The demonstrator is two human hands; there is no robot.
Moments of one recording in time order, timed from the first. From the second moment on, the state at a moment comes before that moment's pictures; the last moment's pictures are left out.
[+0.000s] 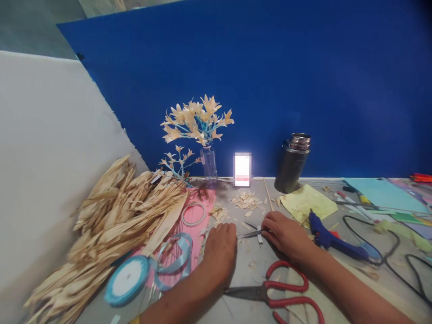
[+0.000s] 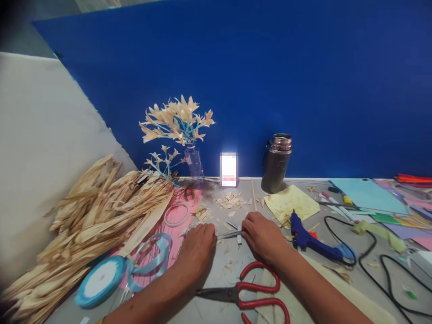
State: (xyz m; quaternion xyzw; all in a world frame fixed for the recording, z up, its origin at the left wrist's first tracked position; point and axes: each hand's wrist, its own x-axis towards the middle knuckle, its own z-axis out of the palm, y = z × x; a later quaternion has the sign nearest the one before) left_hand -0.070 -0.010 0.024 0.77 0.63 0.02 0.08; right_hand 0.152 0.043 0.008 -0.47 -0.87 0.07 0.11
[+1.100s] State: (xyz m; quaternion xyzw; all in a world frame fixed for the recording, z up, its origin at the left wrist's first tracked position) left_hand -0.082 -0.001 -0.003 0.79 0.53 0.31 0.01; right_hand 0.160 0.049 0.029 -0.49 -0.85 0.03 0.18
